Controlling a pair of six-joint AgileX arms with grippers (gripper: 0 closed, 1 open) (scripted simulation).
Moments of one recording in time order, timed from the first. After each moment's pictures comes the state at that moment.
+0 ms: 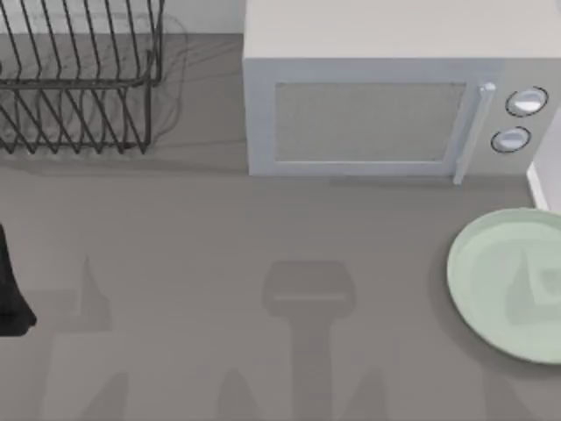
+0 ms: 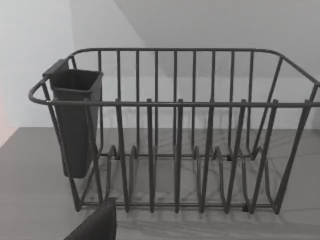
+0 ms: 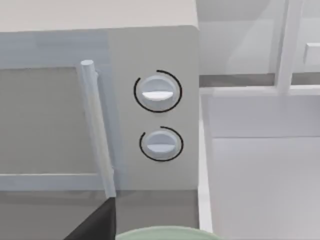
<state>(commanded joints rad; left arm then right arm) 0.00 0.00 0.00 0.00 0.00 0.00 0.06 0.22 0.19 -0.15 0.00 0.06</state>
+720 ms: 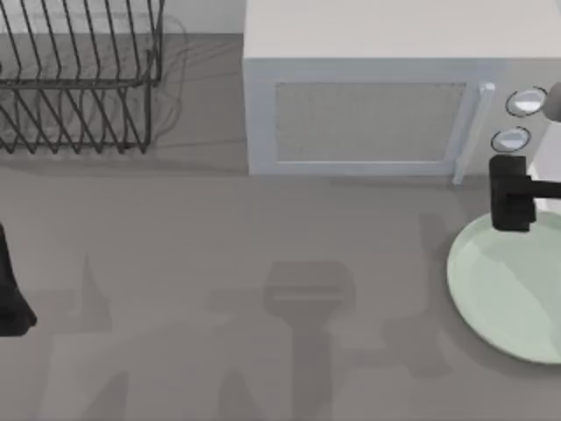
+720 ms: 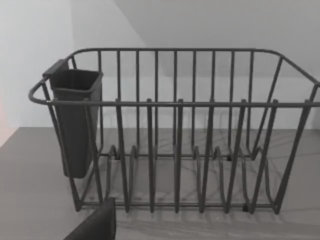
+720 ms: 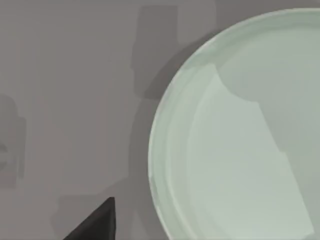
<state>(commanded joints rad) 0.00 0.00 0.00 0.00 0.00 0.00 0.31 1.33 1.01 -0.80 0.00 0.32</state>
